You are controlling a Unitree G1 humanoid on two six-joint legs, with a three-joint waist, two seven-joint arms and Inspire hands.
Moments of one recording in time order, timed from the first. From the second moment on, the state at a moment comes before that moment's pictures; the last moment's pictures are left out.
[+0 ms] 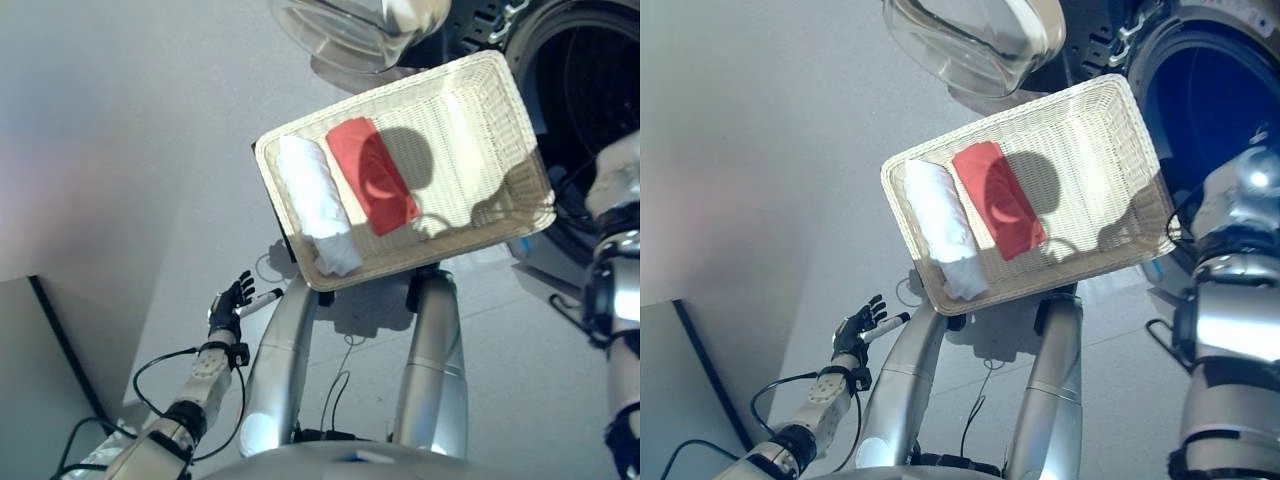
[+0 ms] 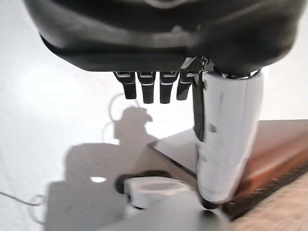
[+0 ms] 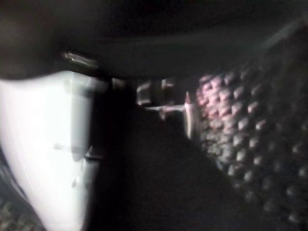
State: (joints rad) left arm -0.15 0.25 -0.45 0.96 -0.59 -0.35 0.13; right arm -1.18 -0.87 0.05 1.23 0.69 -0.37 -0.65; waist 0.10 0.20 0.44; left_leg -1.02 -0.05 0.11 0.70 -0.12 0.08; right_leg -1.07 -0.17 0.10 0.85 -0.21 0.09
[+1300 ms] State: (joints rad) left arm -0.15 0.17 -0.43 1.06 -0.48 -0.35 0.10; right arm -0.87 -0.42 0.39 1.46 0.31 -0.18 -0.35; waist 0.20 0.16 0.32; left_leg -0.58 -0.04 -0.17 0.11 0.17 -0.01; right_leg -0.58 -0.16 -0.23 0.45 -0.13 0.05
